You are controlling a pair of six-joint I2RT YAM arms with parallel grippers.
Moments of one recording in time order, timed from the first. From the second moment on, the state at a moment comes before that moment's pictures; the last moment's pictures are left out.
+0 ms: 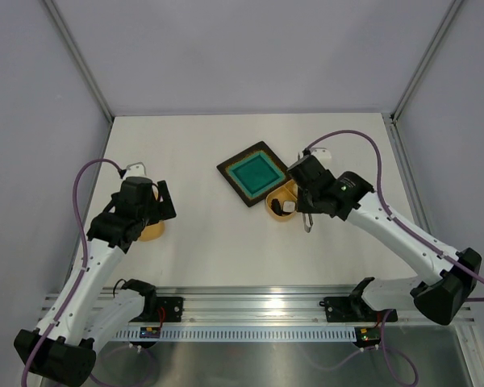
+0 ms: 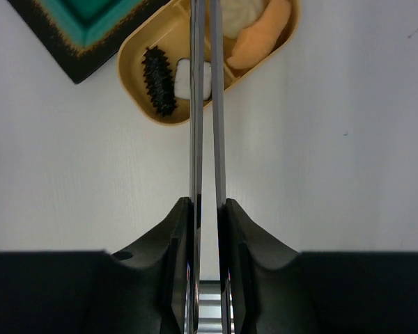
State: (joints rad) left arm -0.29 0.84 0.86 -0.82 -0.31 -0.45; right arm 0.75 1.28 1.28 -1.01 0.39 0.66
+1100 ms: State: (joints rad) left arm -0.29 0.83 0.86 -0.84 -0.31 -0.44; right arm 0.11 1.39 0.84 -0.59 0.40 0.59
